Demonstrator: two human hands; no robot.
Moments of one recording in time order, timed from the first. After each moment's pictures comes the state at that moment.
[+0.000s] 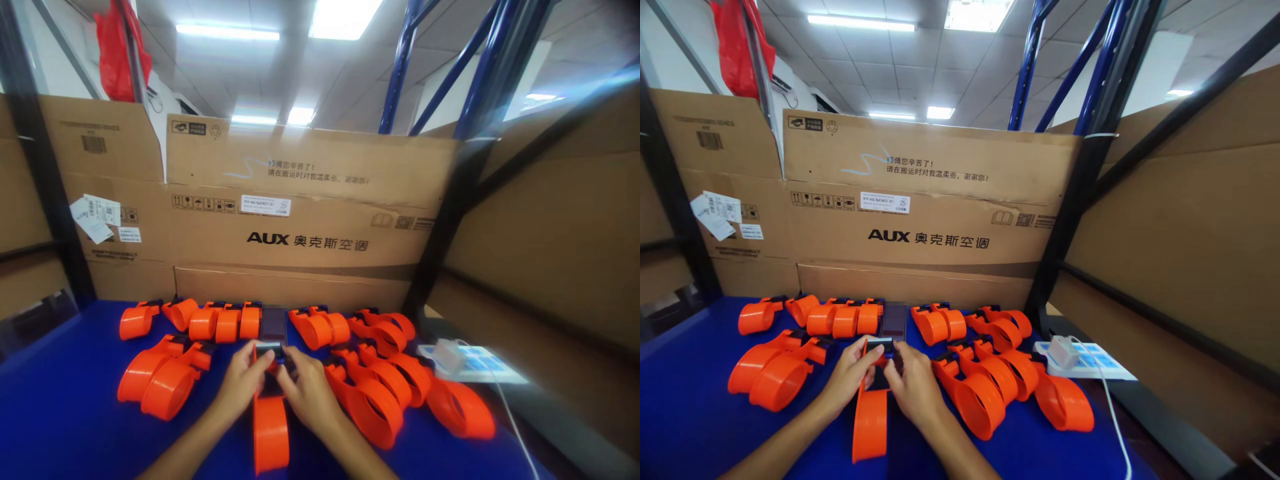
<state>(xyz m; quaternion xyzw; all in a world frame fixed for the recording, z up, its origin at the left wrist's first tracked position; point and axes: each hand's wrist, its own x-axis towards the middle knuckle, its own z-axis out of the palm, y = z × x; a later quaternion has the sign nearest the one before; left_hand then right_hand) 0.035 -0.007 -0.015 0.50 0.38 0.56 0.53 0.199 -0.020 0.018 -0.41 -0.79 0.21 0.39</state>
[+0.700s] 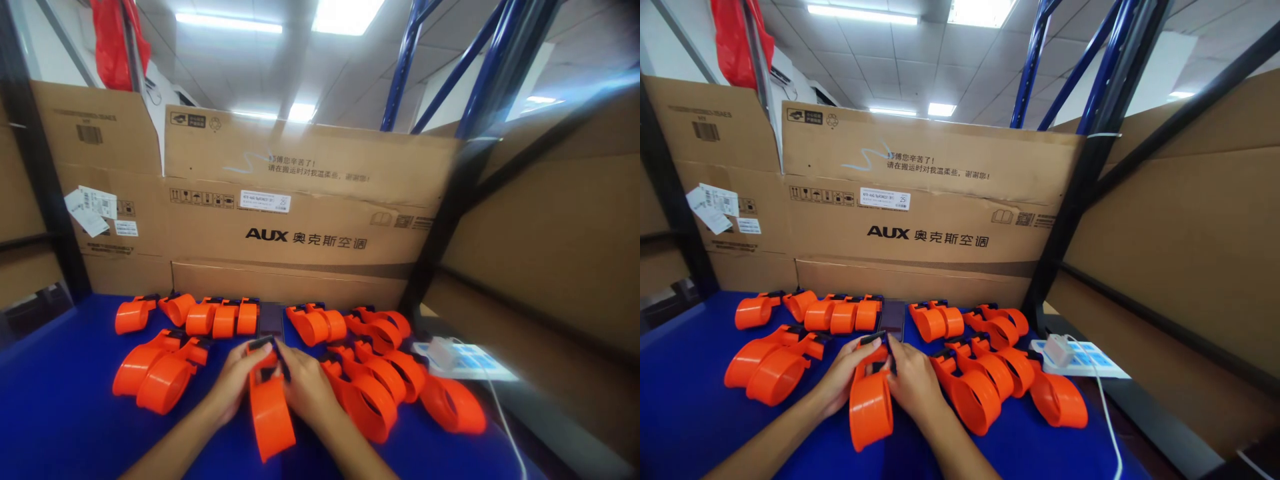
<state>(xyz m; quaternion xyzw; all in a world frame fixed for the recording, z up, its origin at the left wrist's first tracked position) 0.038 -0.020 0.007 0.37 0.33 0.57 0.65 0.204 -0.014 0.006 -0.40 -0.85 0.07 0.34</state>
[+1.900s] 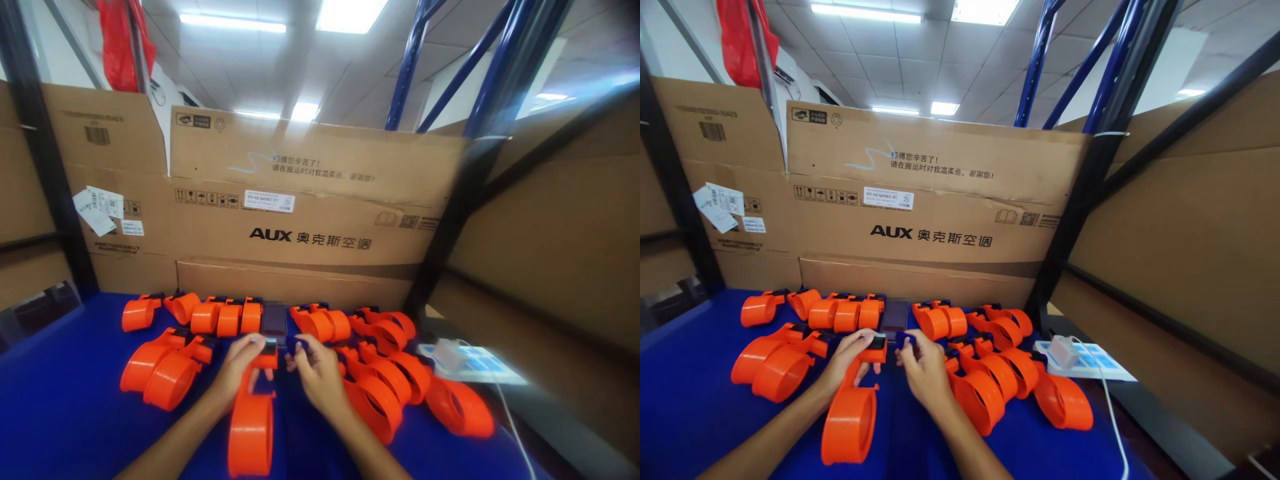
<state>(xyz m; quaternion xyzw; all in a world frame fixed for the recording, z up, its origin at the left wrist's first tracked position) 0.025 -0.015 0.002 0.51 0.35 0.55 0.55 0.208 -0.012 0.016 -0.41 -0.73 0.25 0.49</state>
